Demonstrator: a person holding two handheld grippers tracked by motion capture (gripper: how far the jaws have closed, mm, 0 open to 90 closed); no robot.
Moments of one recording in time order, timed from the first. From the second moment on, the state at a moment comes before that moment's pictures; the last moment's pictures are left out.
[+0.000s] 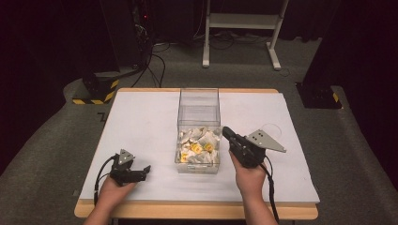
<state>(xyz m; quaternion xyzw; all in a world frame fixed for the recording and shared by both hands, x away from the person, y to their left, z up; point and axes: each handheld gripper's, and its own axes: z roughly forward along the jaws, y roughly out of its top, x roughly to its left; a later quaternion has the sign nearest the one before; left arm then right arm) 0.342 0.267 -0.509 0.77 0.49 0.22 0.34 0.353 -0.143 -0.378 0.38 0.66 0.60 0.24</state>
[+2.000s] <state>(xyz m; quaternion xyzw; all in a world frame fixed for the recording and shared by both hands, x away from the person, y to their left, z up) 0.342 0.267 -0.509 0.77 0.49 0.22 0.34 0.377 -0.253 -0.390 0.50 0.58 0.58 0.29</state>
